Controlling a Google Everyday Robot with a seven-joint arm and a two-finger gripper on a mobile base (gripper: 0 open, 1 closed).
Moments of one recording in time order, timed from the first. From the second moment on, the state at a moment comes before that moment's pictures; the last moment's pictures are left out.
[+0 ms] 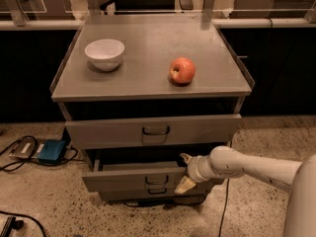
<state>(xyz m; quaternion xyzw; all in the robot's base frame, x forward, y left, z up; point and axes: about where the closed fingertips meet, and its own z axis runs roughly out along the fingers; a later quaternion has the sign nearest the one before) 0.583 -0.102 0.401 -0.63 0.71 0.12 0.31</state>
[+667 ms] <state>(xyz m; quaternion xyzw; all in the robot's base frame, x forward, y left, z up) 0.562 -0.114 0.412 -0.64 0.70 0.11 0.30</state>
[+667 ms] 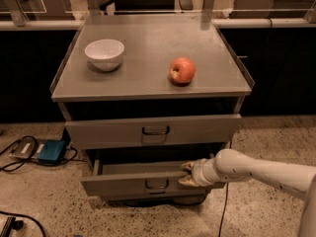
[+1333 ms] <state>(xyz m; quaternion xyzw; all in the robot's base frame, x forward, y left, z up) 0.496 -0.151 0.435 -0.64 0.70 0.11 0.29</state>
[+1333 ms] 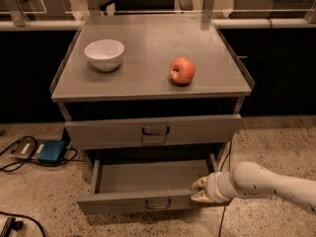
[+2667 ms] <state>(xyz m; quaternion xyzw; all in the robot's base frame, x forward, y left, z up) 0.496 -0.151 0.435 -0.64 0.70 0.11 0.29</state>
